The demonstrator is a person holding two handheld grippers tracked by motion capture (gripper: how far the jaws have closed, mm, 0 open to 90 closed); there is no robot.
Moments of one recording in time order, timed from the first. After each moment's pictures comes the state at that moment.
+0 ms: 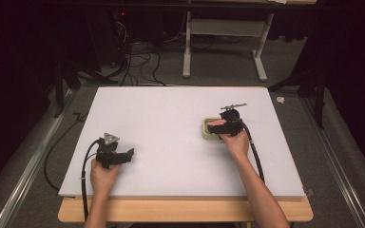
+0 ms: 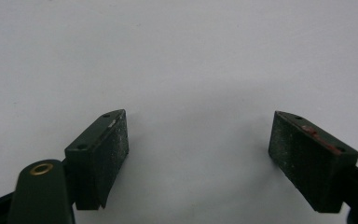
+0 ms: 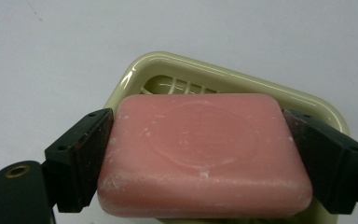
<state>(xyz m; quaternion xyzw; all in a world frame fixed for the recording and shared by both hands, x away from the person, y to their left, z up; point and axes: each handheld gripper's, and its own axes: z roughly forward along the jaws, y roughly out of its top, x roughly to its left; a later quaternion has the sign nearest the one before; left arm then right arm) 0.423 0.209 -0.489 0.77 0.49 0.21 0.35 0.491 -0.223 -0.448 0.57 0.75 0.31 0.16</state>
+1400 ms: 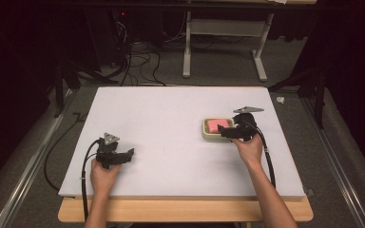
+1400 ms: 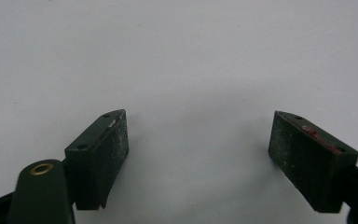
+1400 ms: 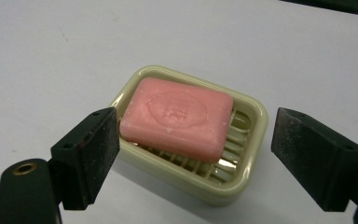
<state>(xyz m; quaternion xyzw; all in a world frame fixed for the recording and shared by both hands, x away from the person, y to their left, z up) 0.423 0.209 -0.489 0.77 0.49 0.21 0.34 0.446 -0.250 -0.416 0.53 0.74 0.35 0.22</state>
